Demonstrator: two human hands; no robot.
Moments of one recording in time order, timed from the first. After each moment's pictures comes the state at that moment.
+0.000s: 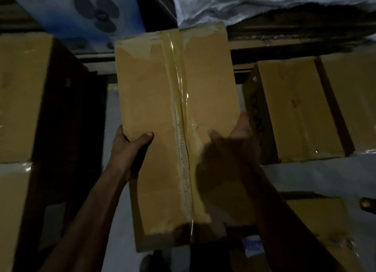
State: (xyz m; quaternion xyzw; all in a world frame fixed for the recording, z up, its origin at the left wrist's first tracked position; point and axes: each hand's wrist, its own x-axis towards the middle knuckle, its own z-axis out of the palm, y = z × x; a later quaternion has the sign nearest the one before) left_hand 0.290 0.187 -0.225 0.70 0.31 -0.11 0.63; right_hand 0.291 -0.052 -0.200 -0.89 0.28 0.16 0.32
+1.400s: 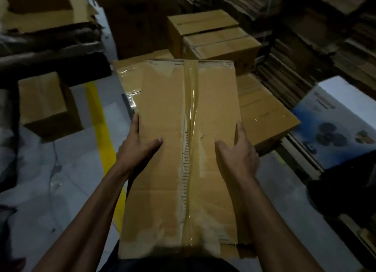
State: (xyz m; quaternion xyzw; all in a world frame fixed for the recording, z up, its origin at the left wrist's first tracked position) left_hand -0.244 0.584 0.066 0.65 0.50 0.25 0.51; right_hand -0.017 0.430 0.115 -0.89 -0.29 0.18 0.29
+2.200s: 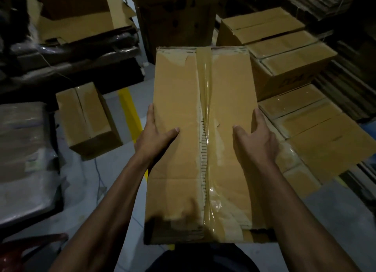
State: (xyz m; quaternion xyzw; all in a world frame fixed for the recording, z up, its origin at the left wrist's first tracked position) left_hand -0.416 0.951 0.072 0.64 0.52 0.25 0.50; right_hand -0.191 0.812 0.119 -0.90 -0.28 0.17 0.30
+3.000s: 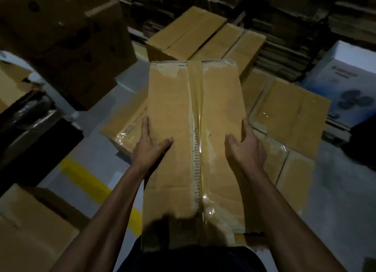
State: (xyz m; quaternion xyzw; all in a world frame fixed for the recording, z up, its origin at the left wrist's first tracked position) left_hand -0.234 1.244 0.057 0.76 0.37 0.07 0.53; right_hand -0.106 1.019 0.088 -0.94 -0.03 0.11 0.32
